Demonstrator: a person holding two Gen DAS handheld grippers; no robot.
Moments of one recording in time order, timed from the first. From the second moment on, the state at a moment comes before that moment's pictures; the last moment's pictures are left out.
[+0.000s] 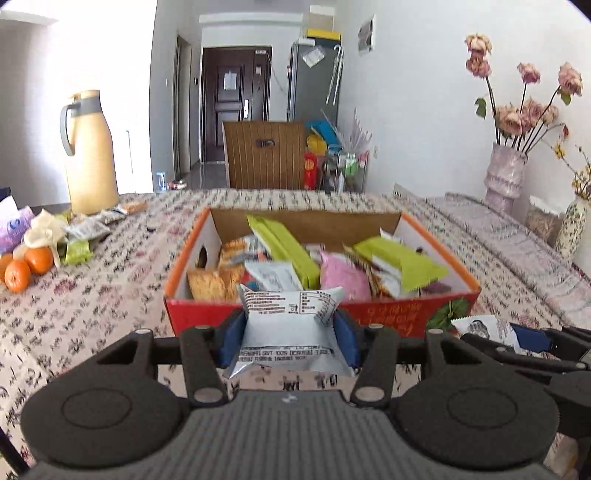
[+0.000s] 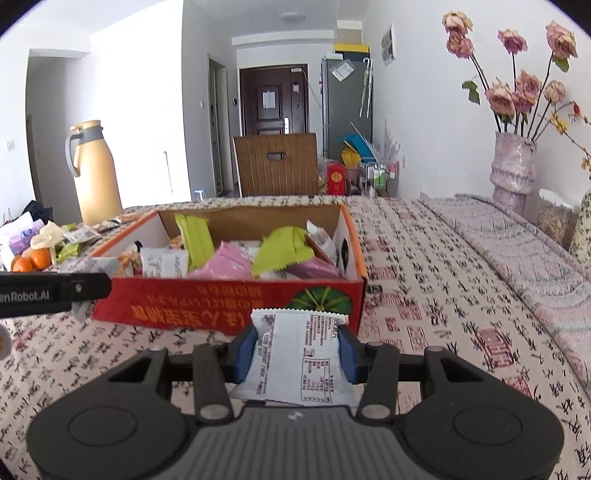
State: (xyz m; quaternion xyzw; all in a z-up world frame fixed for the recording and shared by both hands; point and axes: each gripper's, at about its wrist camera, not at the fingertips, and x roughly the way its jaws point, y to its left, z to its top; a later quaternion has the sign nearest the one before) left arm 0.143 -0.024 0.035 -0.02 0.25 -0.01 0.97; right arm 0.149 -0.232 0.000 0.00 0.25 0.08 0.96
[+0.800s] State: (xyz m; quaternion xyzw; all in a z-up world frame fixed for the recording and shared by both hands) left arm 0.217 -0.020 0.068 0.00 0.21 0.01 0.98; right arm 0.231 -0.200 0.046 0.00 0.19 0.11 0.98
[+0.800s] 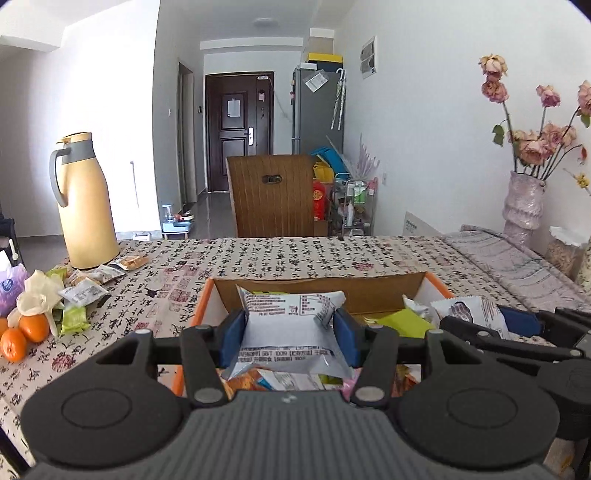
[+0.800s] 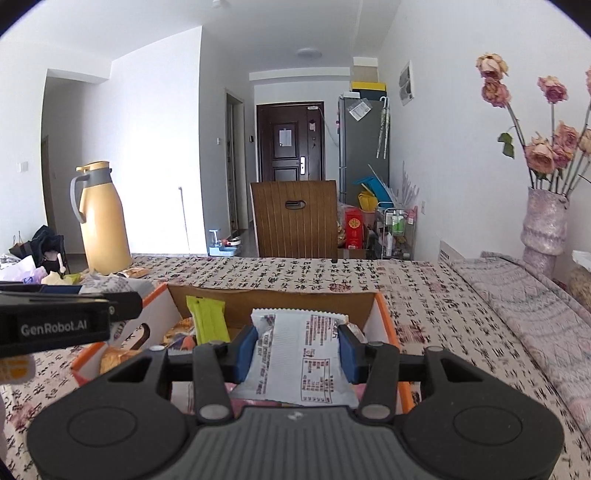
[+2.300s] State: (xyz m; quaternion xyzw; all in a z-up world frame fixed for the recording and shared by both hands) left arm 0.134 0.000 0.034 -0.01 0.21 0.01 0.98; right arm 0.161 -0.239 0.024 0.03 0.20 0.08 0.97
